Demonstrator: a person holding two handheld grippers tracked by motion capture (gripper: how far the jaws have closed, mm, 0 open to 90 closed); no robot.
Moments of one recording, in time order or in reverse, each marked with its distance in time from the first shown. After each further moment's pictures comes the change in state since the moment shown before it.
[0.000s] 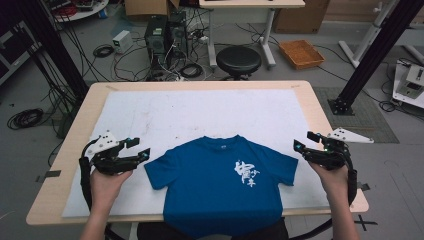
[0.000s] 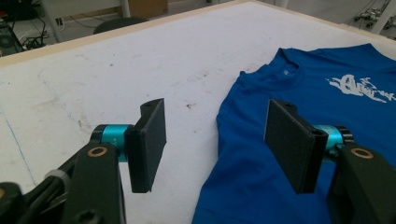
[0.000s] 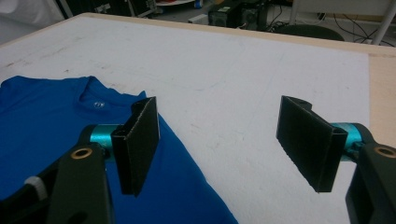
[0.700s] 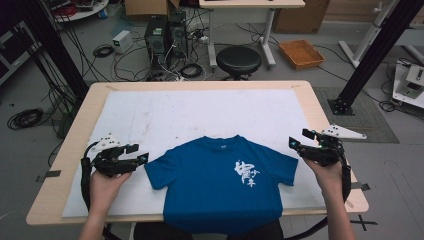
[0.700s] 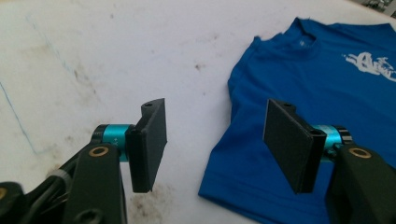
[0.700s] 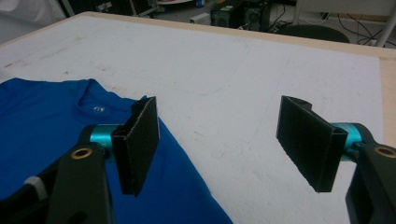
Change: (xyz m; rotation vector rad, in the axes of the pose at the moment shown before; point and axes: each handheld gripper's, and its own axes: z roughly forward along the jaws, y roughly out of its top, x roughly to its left) left arm 0.015 -0.019 0.008 0.121 -0.003 -0.095; right arm 0.004 0.006 0.014 0.008 0.007 -0.007
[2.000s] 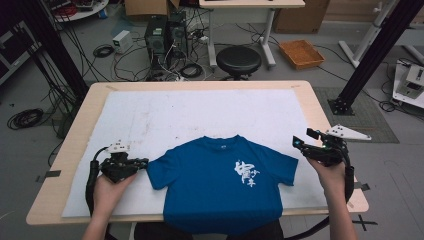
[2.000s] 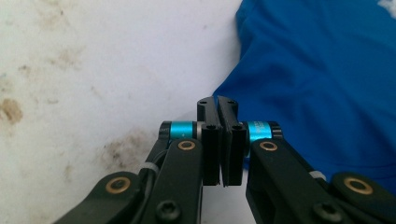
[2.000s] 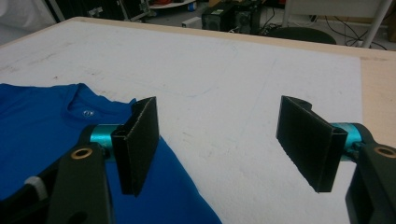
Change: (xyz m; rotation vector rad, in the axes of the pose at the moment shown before) left arm -0.005 -0.014 0.014 0.151 -0.015 -0.063; right arm -0.006 -0.001 -0.007 -0.018 -0.035 0.015
